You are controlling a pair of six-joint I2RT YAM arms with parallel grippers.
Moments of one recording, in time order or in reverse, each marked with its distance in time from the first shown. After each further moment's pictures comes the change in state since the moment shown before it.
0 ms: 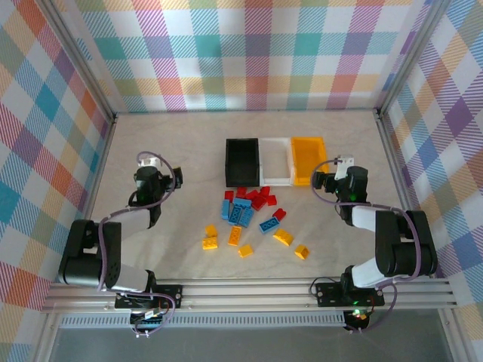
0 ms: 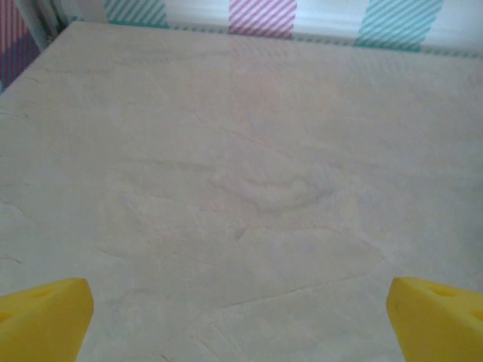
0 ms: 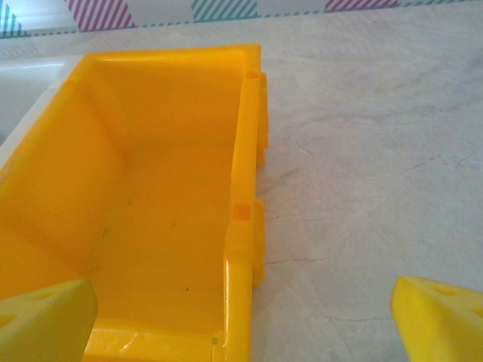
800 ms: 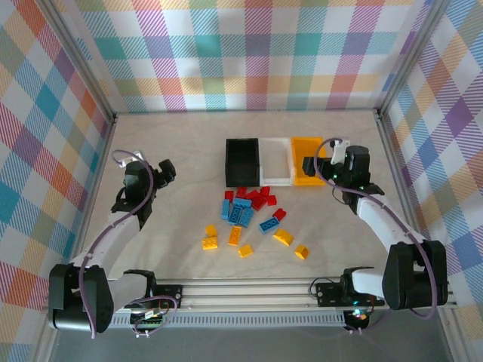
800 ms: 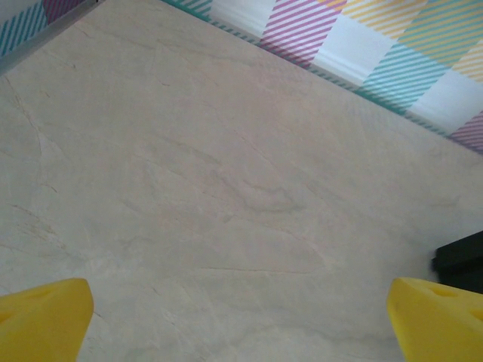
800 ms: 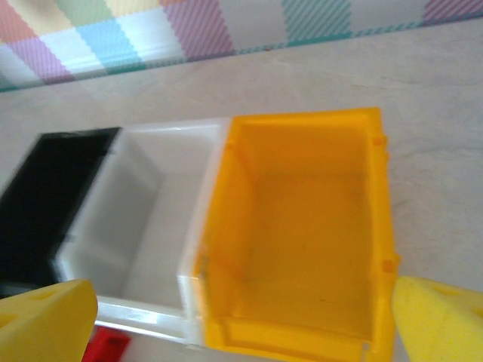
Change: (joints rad) left arm -0.003 -0.280 0.136 -0.494 -0.017 -0.343; right arm 0.111 -0.228 0.288 -0.560 -0.122 0.157
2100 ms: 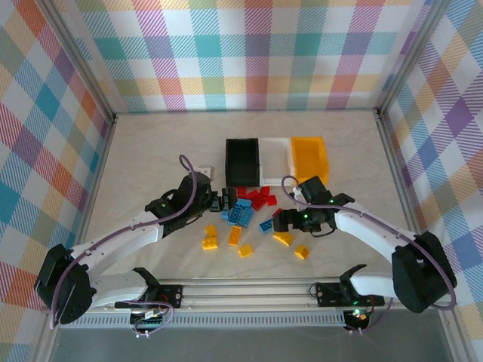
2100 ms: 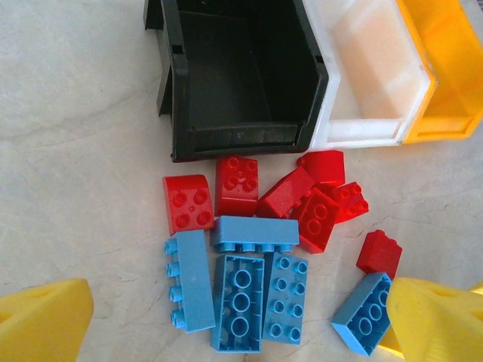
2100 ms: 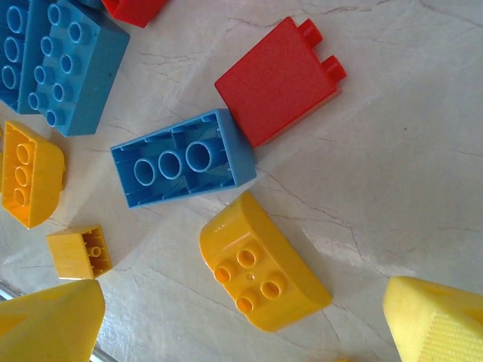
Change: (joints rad) left arm -0.629 0.052 0.121 -0.261 0.072 -0.111; right arm 0.412 0.022 -0.083 -0.571 -0.084 0.209
